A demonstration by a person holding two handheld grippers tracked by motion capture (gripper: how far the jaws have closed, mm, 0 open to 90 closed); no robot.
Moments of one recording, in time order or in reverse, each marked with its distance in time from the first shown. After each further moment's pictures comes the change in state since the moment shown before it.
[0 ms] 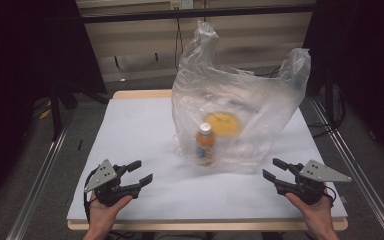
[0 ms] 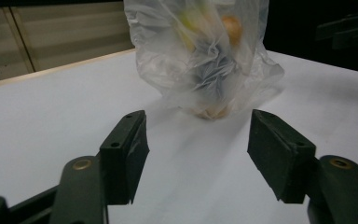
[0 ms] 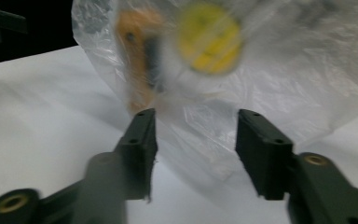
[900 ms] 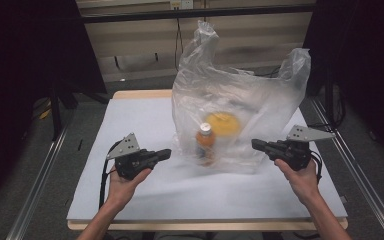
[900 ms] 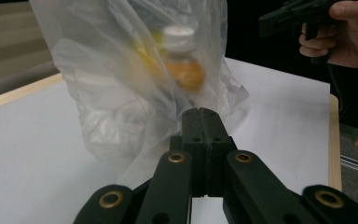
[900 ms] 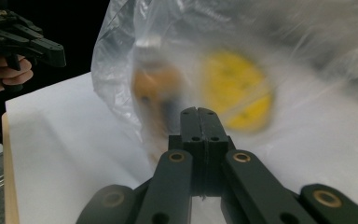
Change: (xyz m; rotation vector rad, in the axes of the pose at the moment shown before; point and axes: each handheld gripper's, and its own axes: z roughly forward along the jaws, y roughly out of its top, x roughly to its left) left arm 0.003 0.065 0.056 0.033 -0.209 0.026; right arm -0.021 0.071 0.045 0.038 0.163 0.042
